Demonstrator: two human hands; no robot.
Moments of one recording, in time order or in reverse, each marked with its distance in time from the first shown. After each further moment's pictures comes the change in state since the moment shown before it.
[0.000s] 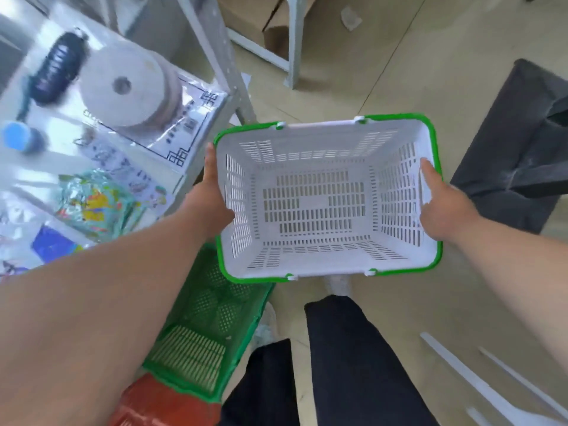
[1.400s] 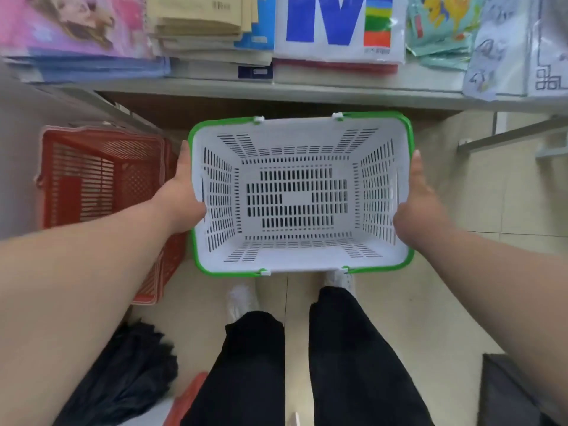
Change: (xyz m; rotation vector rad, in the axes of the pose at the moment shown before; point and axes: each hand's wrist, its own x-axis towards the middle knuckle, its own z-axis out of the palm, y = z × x) left_hand -0.272 -0.451 0.291 -0.765 0.244 -0.717; right_hand -0.162 -0.264 0.336 -0.595 -0.152 -0.744
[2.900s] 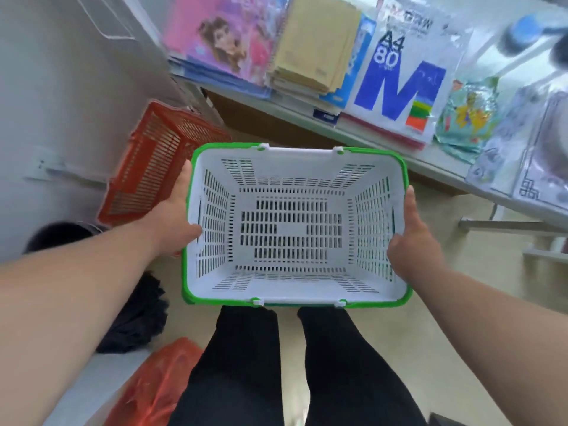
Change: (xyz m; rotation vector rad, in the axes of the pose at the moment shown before) left_hand -0.179 -0.053 -0.059 -0.264 0.002 -0.163; right_hand -0.082 -0.059 -0.057 -0.165 -0.020 -0.261
